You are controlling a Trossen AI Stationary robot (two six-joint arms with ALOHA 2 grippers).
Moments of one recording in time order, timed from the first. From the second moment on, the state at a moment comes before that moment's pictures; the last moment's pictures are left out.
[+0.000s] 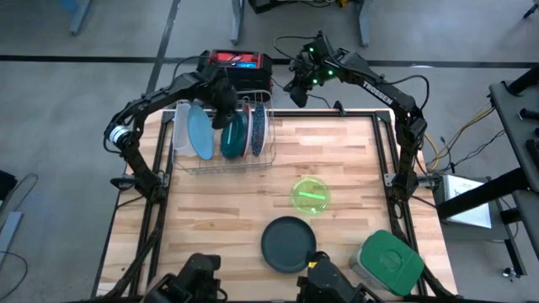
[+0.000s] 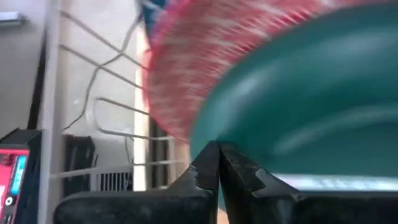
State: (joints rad) left arm 0.92 1.73 1.38 -0.75 0.36 0.92; right arm -0.71 1.94 2.04 -0.89 -0.42 -0.27
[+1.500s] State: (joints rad) left arm 0.92 1.82 1.48 -0.81 0.38 1.09; right arm -0.68 1.94 1.98 -0.85 -0.42 -0.24
